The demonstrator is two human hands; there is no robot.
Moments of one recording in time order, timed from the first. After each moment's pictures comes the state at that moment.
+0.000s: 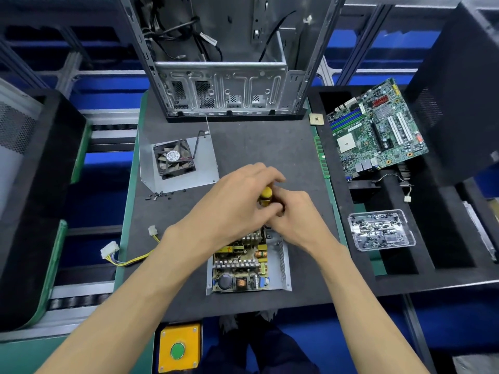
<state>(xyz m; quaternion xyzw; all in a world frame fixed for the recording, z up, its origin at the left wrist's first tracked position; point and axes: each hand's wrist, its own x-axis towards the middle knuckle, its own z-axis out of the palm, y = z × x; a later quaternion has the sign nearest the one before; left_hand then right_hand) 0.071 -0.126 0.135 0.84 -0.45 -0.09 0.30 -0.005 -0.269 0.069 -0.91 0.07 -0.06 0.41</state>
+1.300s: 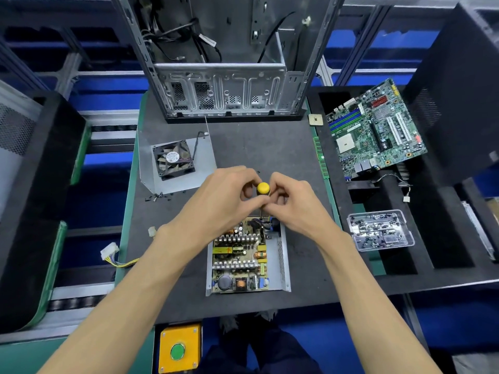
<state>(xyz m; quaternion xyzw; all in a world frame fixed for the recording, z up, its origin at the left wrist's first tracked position) 0.086 -0.117 0.121 0.85 -0.40 -0.09 0.34 0.009 -0.286 0.068 -0.84 0.06 -0.04 0.53</state>
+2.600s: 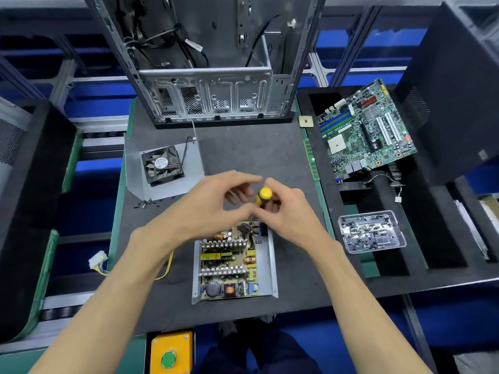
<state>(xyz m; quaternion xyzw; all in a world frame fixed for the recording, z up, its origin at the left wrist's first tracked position) 0.090 -0.118 0.126 0.80 -0.41 -0.21 0.39 -0.001 -0.293 0.062 -0.87 0.07 -0.07 0.48</state>
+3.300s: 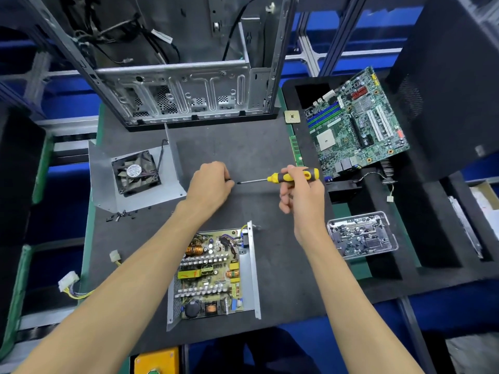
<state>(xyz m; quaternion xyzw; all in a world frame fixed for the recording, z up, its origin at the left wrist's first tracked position) 0.155 -0.202 0.020 0.94 -0.21 -0.18 0.22 0.019 -0.335 0.054 -0.51 0.38 -0.19 0.75</state>
